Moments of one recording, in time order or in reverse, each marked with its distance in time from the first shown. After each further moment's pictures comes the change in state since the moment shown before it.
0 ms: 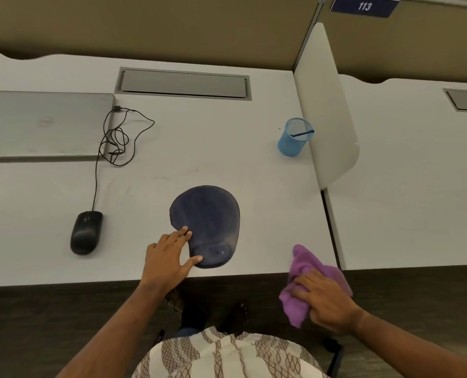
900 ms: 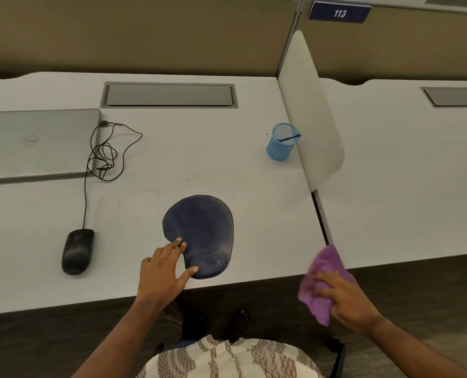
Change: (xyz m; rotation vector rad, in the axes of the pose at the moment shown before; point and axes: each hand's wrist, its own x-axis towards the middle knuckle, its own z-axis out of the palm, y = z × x) left_hand 0.000 -0.001 0.000 0.006 0.013 0.012; right_hand -0.038 0.031 0.010 0.263 0.016 0.267
